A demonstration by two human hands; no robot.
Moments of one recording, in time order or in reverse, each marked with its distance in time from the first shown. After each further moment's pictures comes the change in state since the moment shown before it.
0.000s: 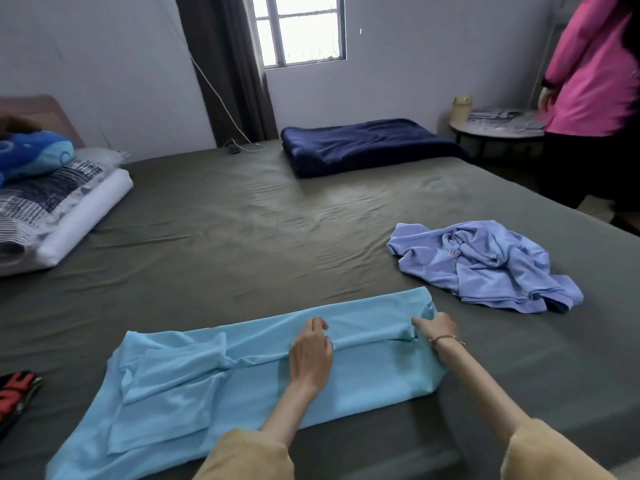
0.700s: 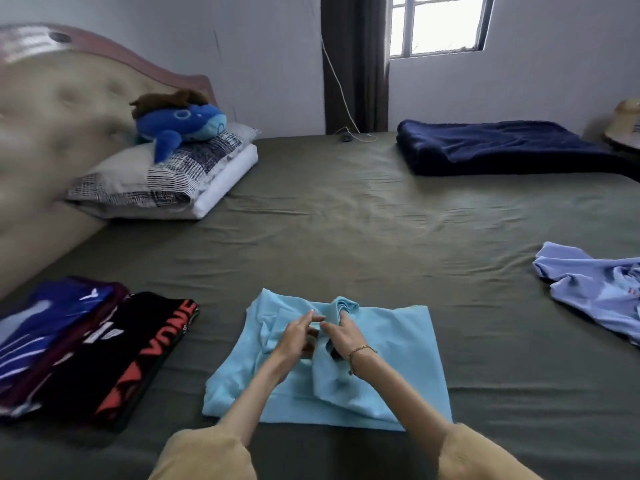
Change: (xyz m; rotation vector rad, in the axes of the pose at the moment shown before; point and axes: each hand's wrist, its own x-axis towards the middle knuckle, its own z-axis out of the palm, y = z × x) left_hand -0.025 -0.188 -0.135 -0.999 -0.139 -0.582; right_hand -0.183 -0.134 0.251 0.156 -0.683 -0.399
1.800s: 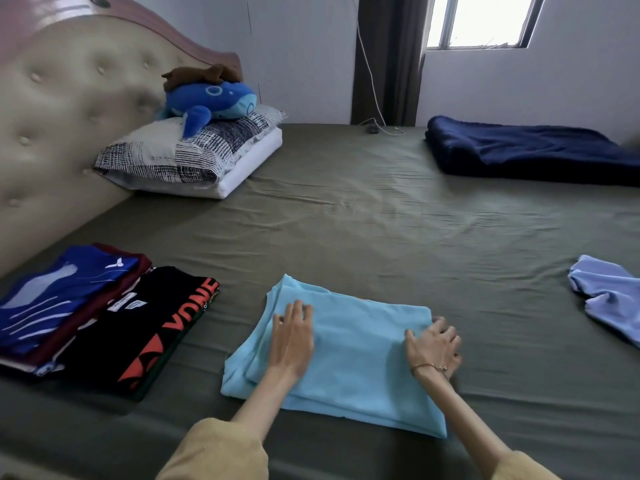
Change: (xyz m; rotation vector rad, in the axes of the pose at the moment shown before) left_hand 0.008 -0.046 -0.037 1.288 0.494 0.487; right_hand 0.003 0.045 -0.050 -0.597 0.647 0.159
